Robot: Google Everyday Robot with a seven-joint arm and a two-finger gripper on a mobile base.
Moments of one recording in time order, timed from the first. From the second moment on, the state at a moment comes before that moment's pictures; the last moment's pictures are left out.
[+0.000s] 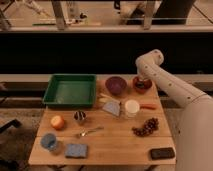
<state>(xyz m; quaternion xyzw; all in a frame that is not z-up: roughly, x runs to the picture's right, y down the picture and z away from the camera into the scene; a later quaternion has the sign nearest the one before) 0.245 -0.073 0.910 -0.11 0.04 -0.05 0.99</state>
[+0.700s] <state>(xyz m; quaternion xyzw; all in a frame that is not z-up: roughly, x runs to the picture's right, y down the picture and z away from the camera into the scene) 0.254 -0.062 0.910 -0.12 0.06 -0.05 0.99</state>
